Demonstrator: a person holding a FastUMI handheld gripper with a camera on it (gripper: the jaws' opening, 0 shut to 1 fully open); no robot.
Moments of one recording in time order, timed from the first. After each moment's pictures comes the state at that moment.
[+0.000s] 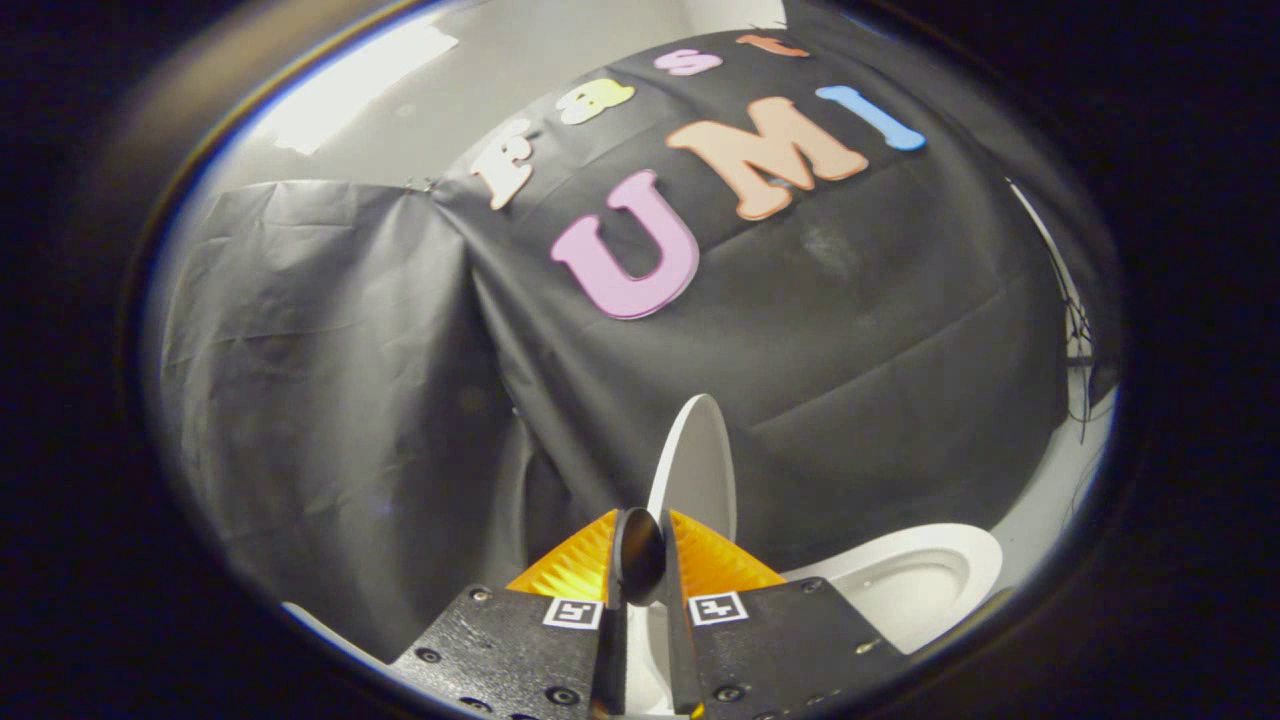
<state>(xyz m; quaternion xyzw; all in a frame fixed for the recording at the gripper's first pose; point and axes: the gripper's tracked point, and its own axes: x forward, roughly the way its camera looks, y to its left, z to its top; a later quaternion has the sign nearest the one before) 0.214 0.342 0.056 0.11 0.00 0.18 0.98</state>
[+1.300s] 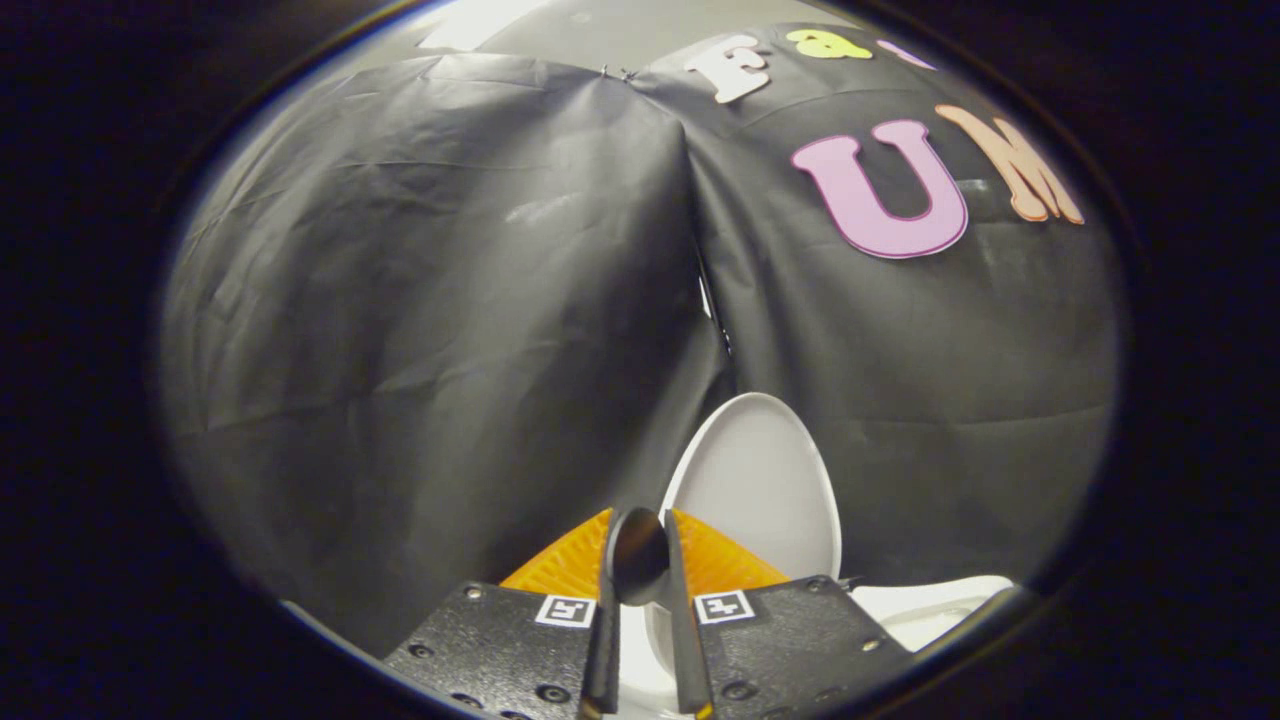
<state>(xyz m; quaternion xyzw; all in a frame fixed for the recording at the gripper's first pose) 0.221 0.531 0.023 -0.09 0.07 0.31 0.94</state>
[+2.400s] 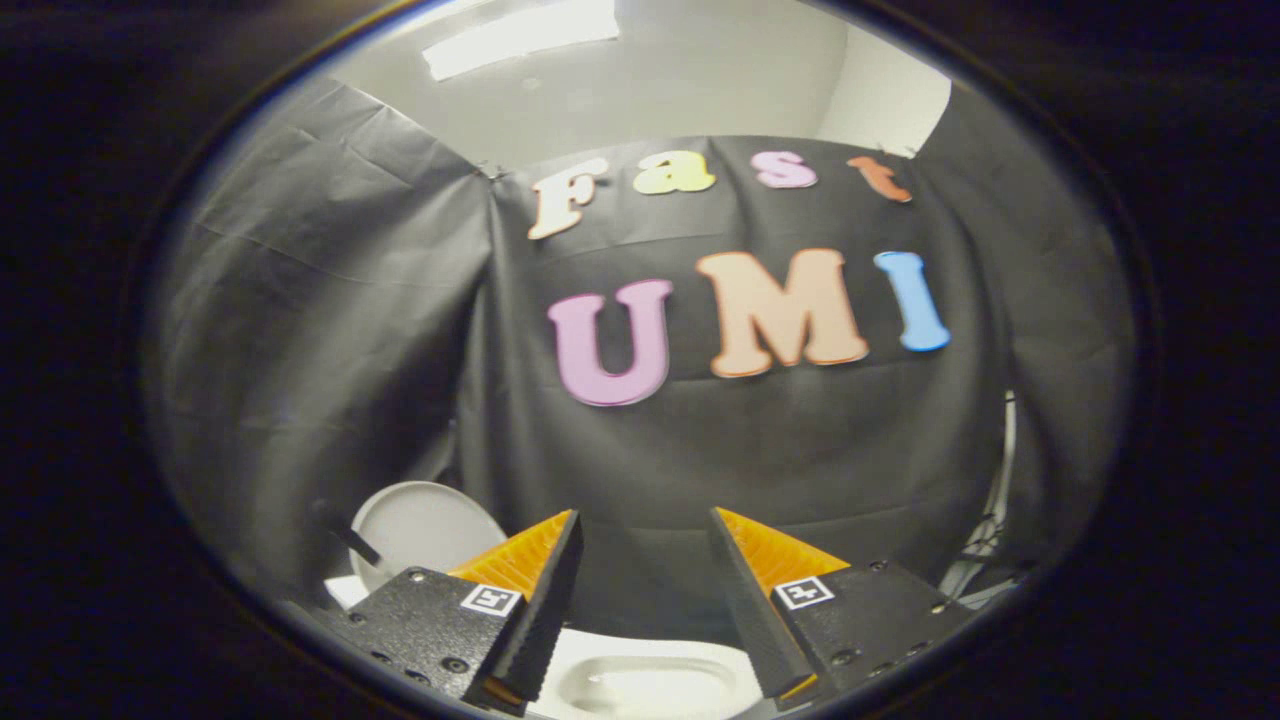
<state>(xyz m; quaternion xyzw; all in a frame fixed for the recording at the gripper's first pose) 0.138 0.161 0.188 -0.07 -0.12 0.01 0.99</state>
